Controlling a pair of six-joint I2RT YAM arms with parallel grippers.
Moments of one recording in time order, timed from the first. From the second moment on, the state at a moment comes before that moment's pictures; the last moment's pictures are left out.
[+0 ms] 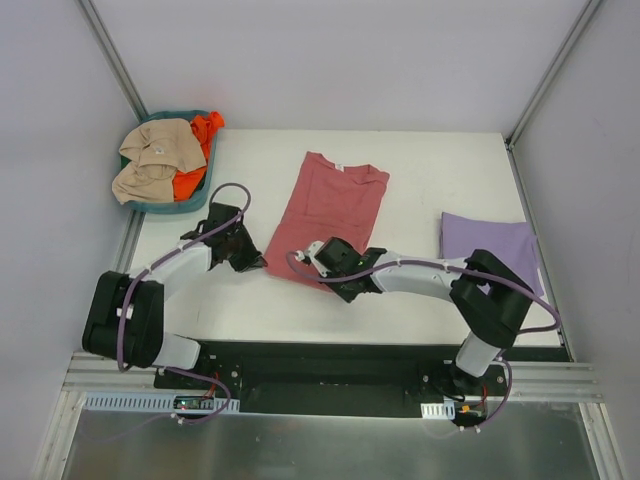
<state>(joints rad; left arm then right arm) -0.23 1.44 0.71 -0.32 0.25 -0.80 1.00 1.71 1.00 -0.45 0.15 -0.05</state>
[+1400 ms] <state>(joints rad) -0.41 1.09 0.90 -0.49 0.00 -0.83 0.88 0.99 0.75 -0.42 -0.26 0.38</state>
